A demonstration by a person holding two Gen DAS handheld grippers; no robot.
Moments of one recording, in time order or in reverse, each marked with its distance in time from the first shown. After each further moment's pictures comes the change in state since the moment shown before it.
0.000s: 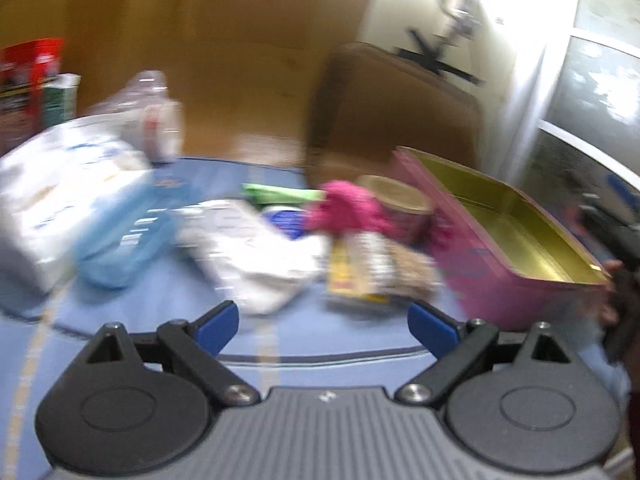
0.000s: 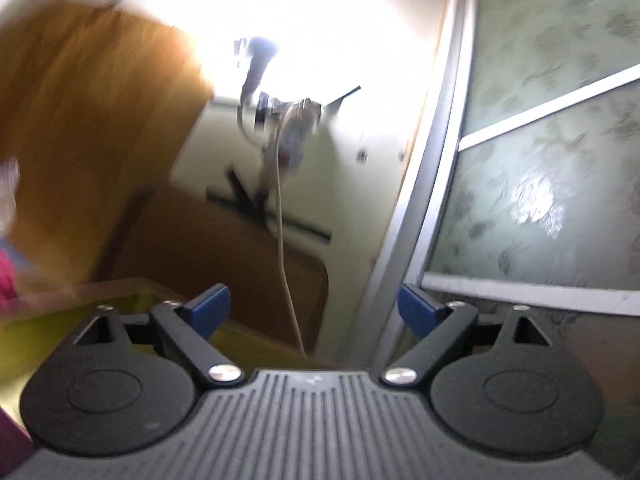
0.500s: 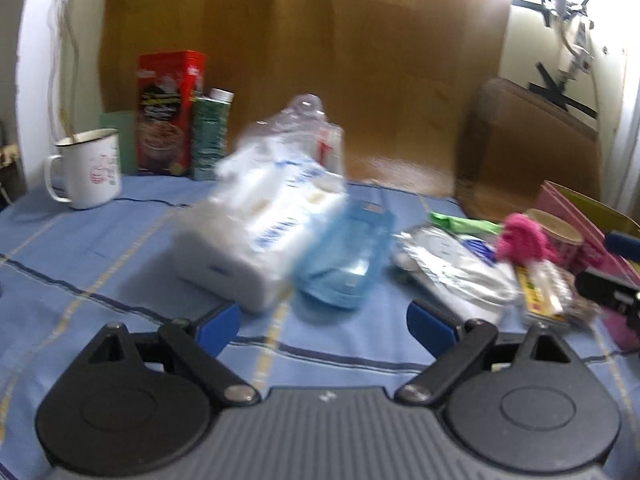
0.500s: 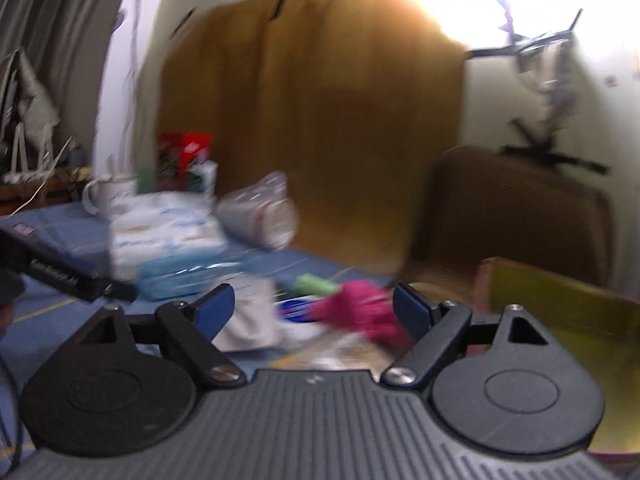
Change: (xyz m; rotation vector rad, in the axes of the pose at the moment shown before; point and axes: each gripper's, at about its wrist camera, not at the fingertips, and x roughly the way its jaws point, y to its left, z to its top) left arm -0.027 0.093 -0.001 -0.045 -0.090 0.309; right arm -0.017 0.156 0.057 0.181 0.318 0.694
